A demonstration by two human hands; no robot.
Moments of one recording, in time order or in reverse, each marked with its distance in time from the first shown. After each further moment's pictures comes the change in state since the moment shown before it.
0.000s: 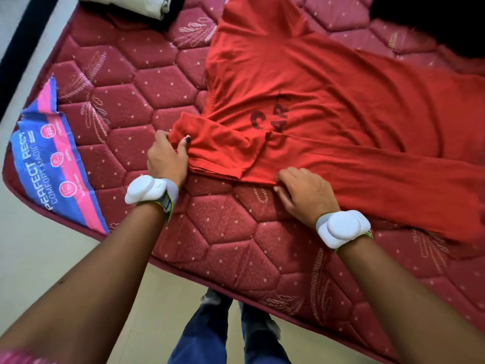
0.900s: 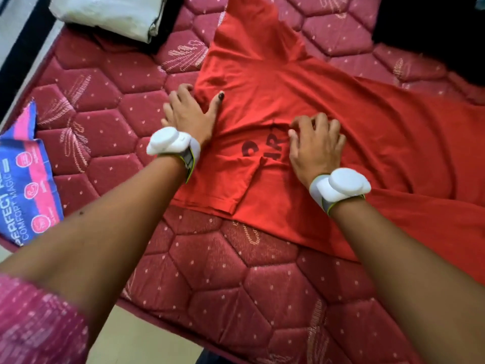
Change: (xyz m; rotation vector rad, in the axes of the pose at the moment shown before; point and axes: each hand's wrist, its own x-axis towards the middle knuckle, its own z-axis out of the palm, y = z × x) left_hand 0.089 0.114 0.052 0.092 0.068 0.082; right_hand 0.124 0.053 -0.023 -0.041 0.364 0.426
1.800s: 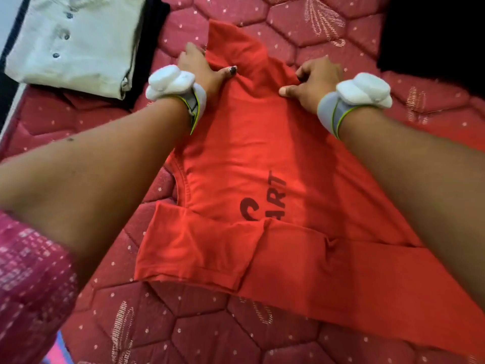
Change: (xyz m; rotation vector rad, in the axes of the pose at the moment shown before) left_hand 0.160 0.104 0.031 0.016 -0.223 0.154; right_hand 0.206 -0.008 -0.005 0.345 -0.221 0.217
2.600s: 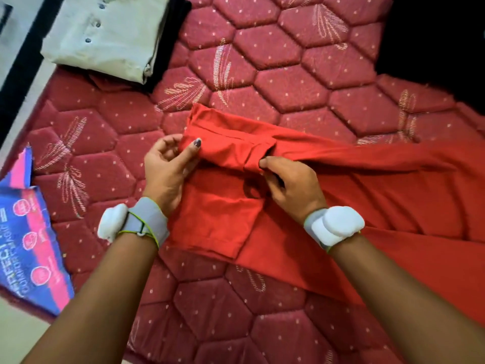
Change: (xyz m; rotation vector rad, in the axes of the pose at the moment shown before) left_hand -0.184 -0.095 -0.031 -1.311 -0.006 -0.284; right_hand -0.175 0.033 0.045 0.151 0.084 -0.719
